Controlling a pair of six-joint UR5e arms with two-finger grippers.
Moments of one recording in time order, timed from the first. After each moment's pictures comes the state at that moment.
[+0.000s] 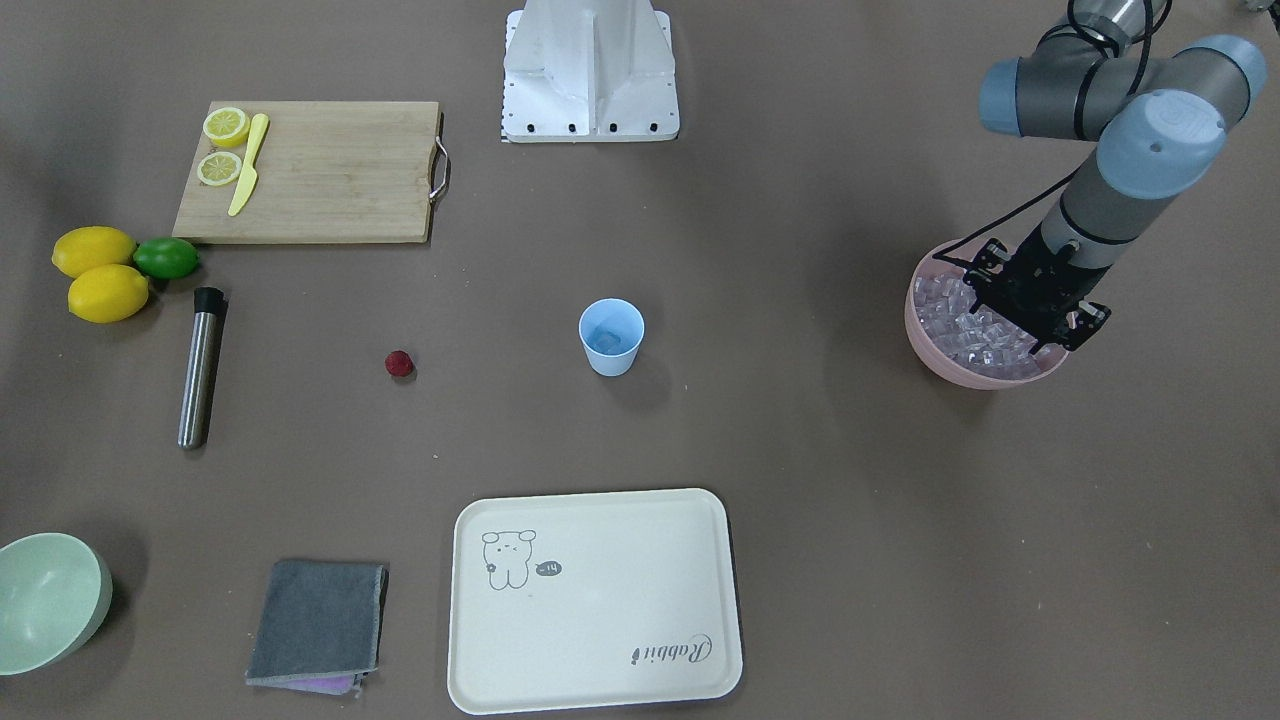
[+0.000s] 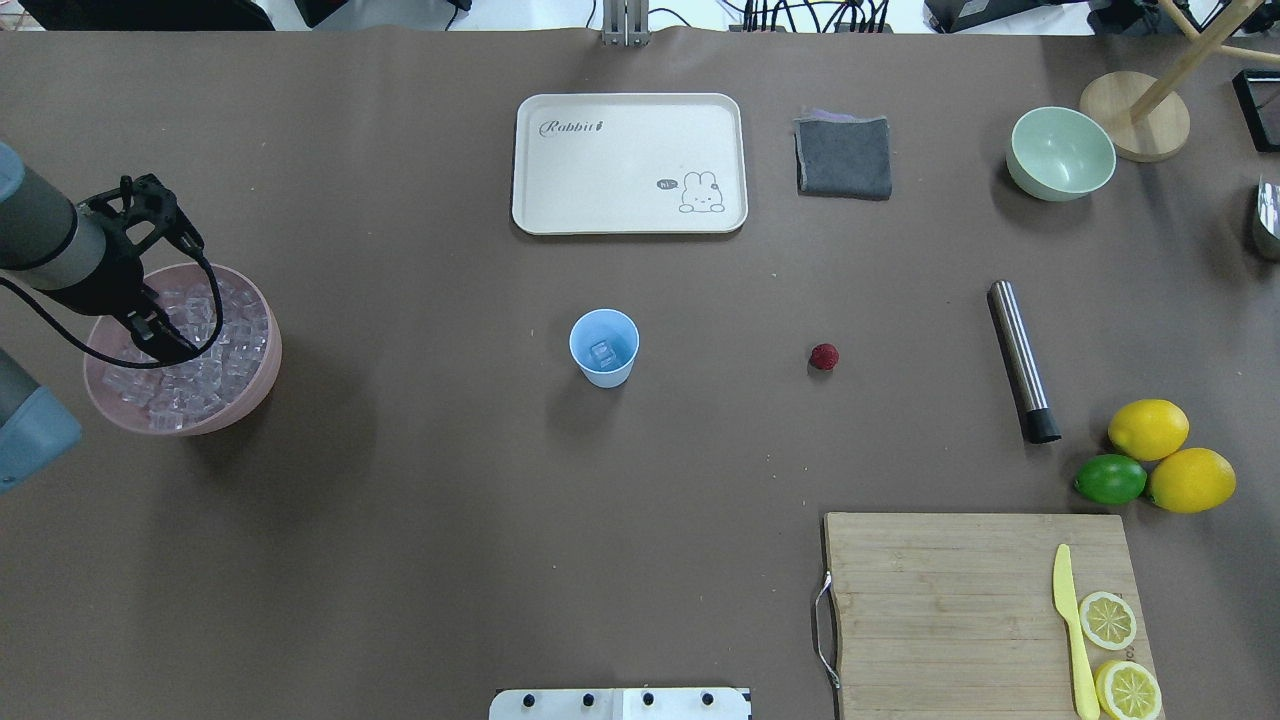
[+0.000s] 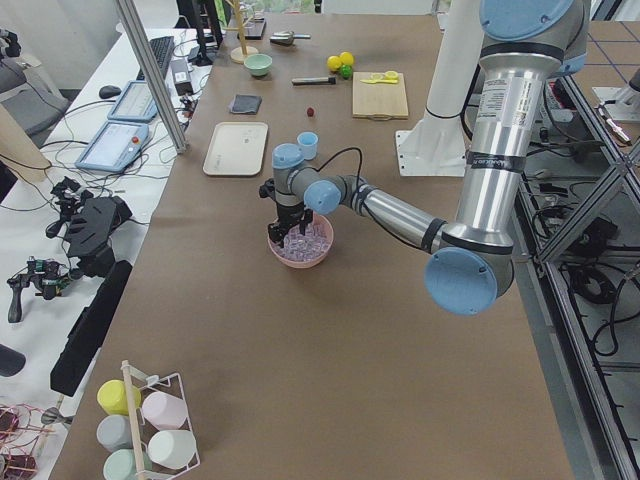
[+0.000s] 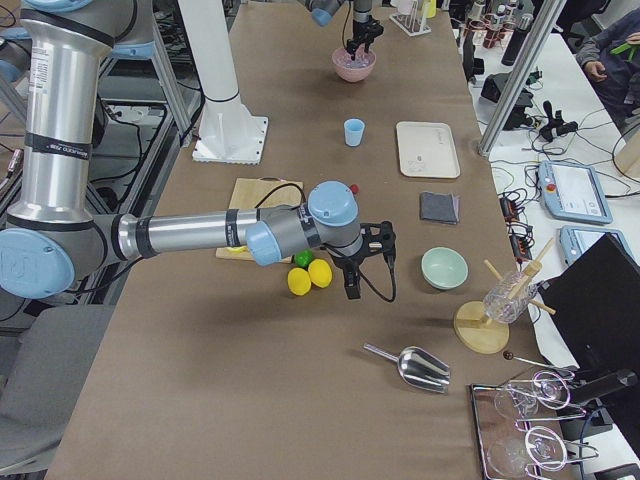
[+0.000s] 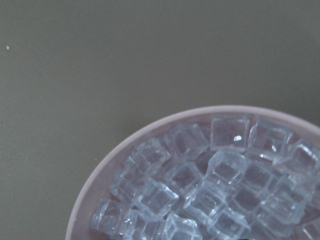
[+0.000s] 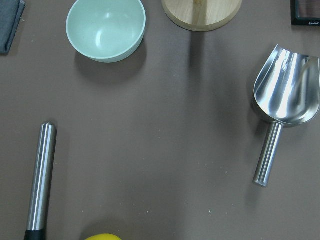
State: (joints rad) left arm -0.92 -1.70 -1.78 -1.76 -2.08 0.05; right arm 1.48 -1.74 1.86 -1.27 2.38 0.29
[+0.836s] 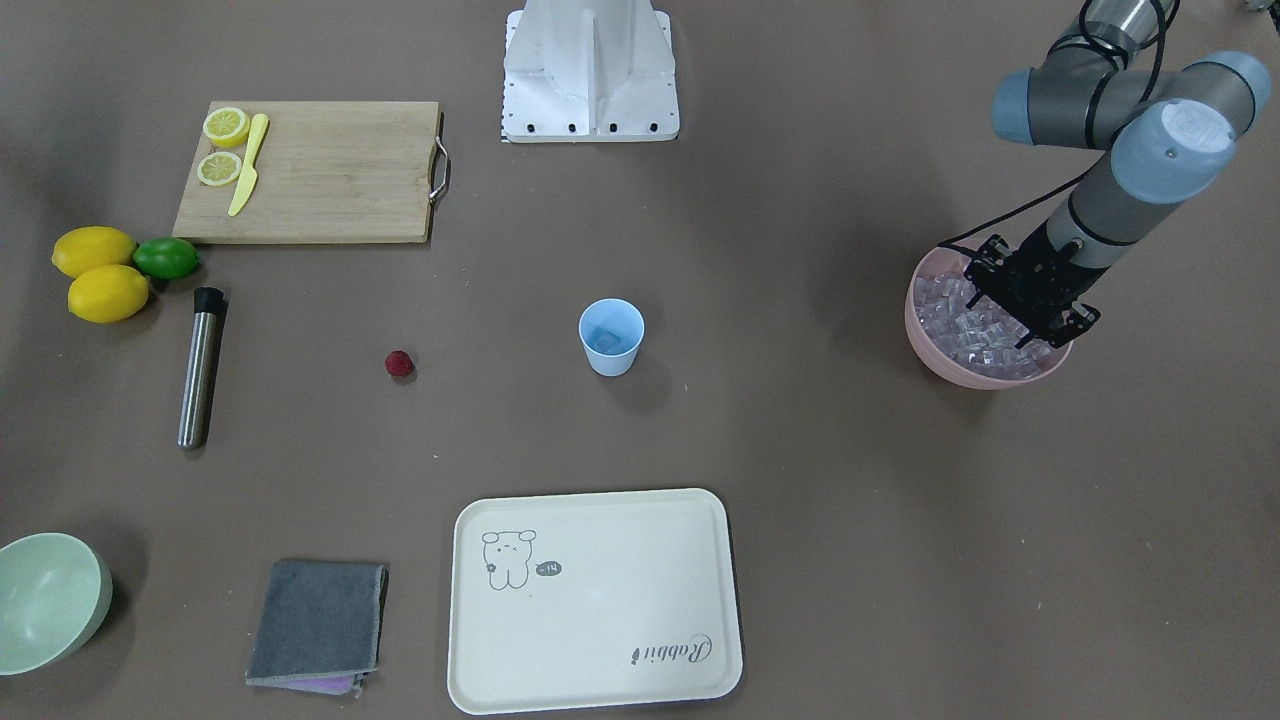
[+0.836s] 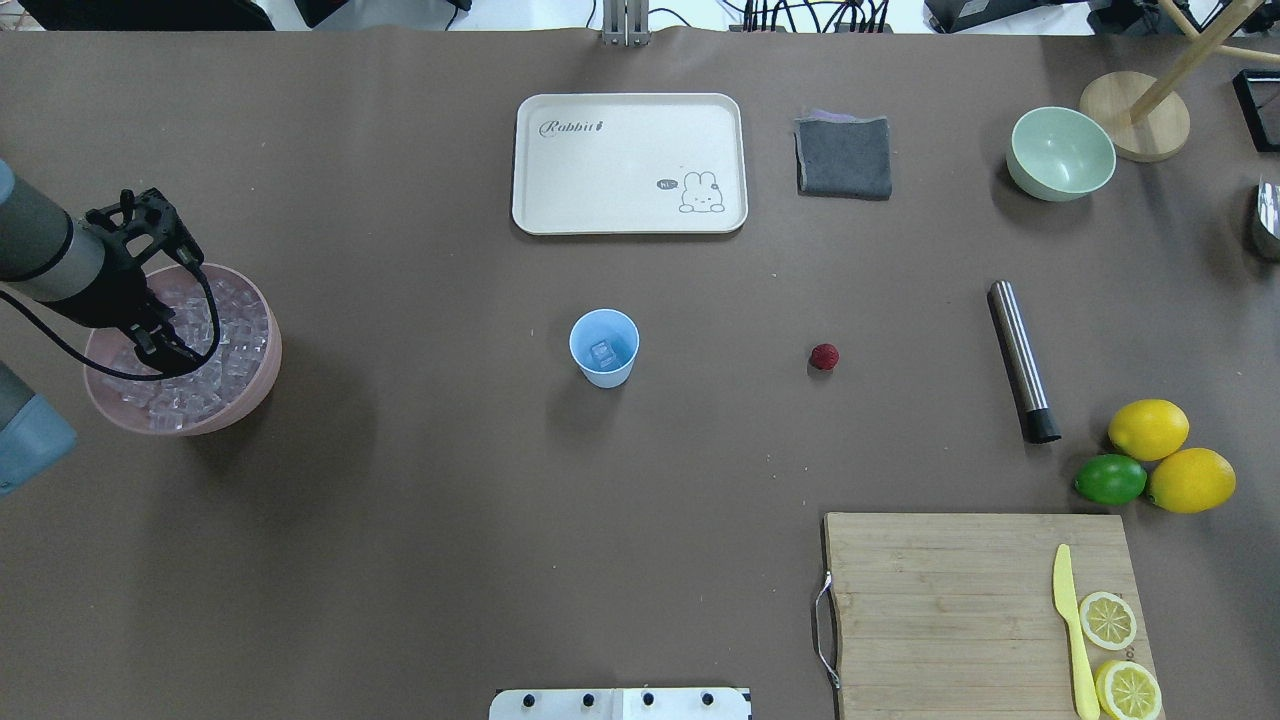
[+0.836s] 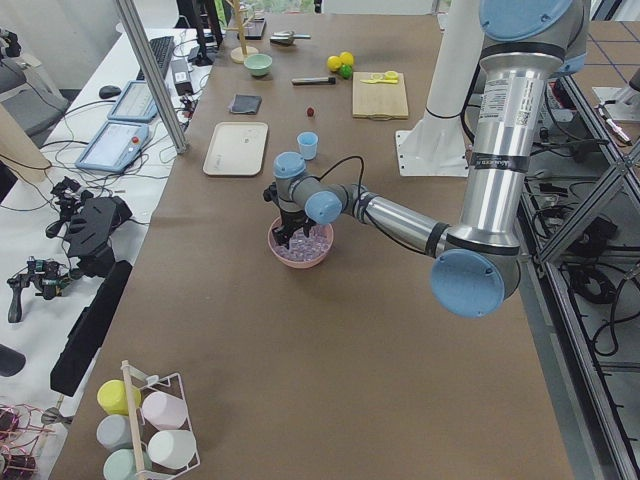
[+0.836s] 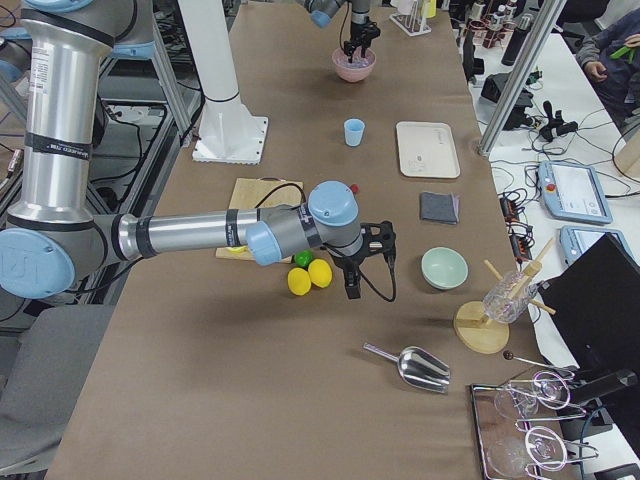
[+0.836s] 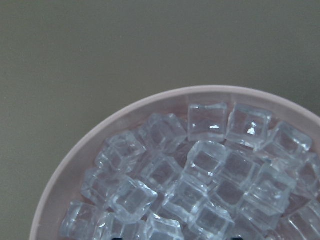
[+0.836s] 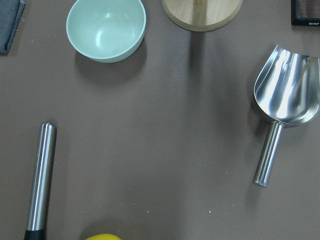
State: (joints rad) left arm -0.92 -1.69 -1.76 -1.82 -2.15 0.06; right arm 1.48 -1.74 1.86 -1.27 2.38 0.29
